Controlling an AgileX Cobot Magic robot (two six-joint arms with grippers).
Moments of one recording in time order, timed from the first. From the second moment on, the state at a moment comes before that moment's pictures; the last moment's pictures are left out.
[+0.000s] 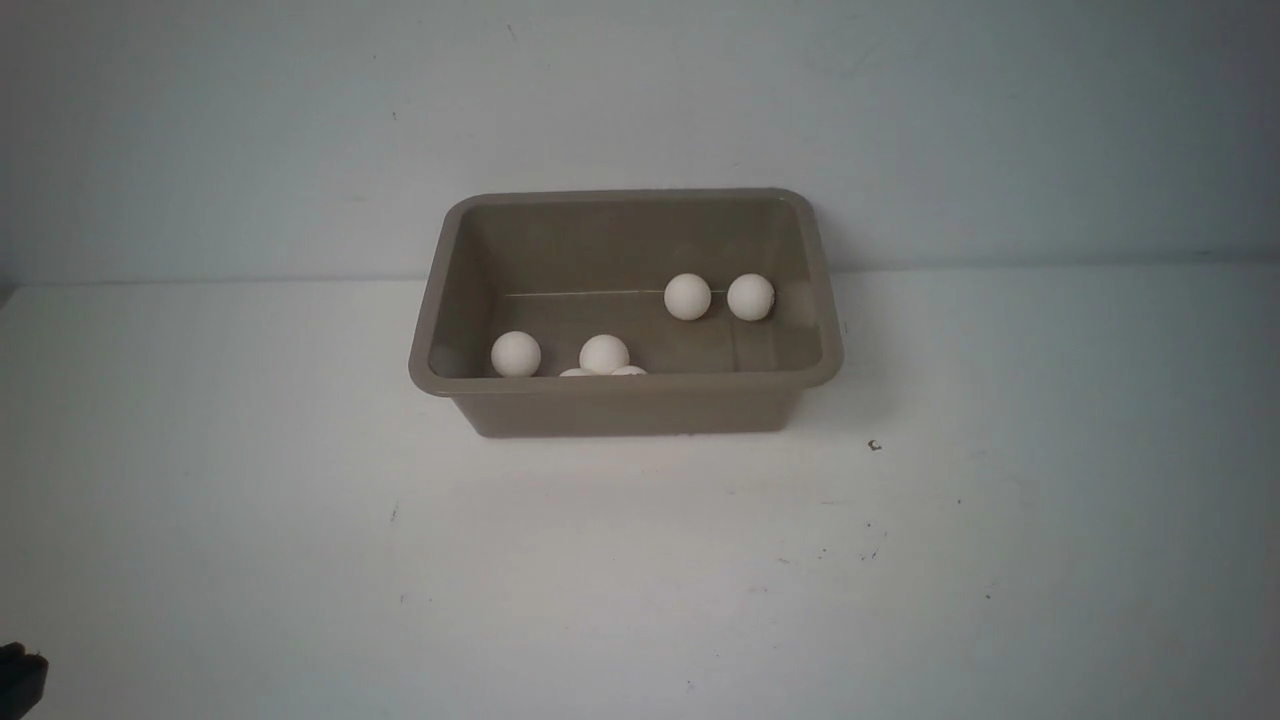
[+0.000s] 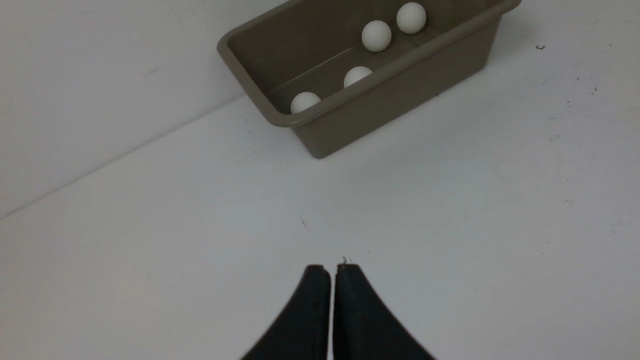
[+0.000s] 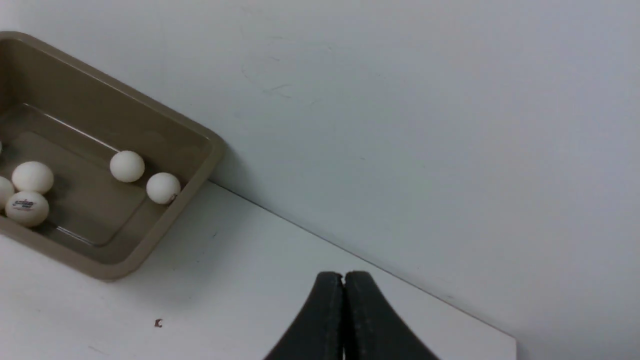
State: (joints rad) right arm 0.29 0.95 -1.27 -0.19 0.91 -0.18; left arm -0.40 0.19 -0.50 0.05 0.79 0.16
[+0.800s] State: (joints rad) right arm 0.29 0.36 -0.46 -0.23 0.53 0.00; left arm -0.40 0.19 -0.50 -0.10 0.84 0.16
